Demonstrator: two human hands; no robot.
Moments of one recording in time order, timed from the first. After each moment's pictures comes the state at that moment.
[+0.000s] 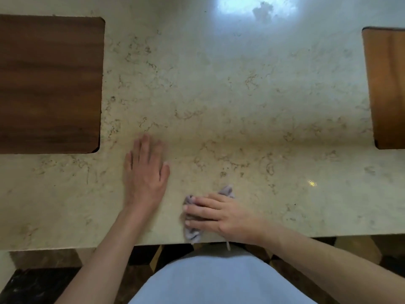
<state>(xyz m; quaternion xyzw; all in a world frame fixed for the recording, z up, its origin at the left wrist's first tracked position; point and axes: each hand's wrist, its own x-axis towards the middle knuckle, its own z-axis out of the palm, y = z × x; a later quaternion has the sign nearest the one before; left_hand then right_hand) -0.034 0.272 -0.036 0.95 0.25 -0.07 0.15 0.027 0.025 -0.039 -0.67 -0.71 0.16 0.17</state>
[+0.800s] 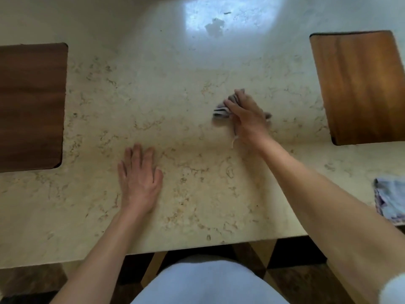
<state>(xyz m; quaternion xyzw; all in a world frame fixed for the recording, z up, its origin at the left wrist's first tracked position) 0.014 0.198 -0.036 0.94 0.28 -0.09 0.18 0.259 -0.017 -0.036 -0.92 -0.32 0.07 0.20</state>
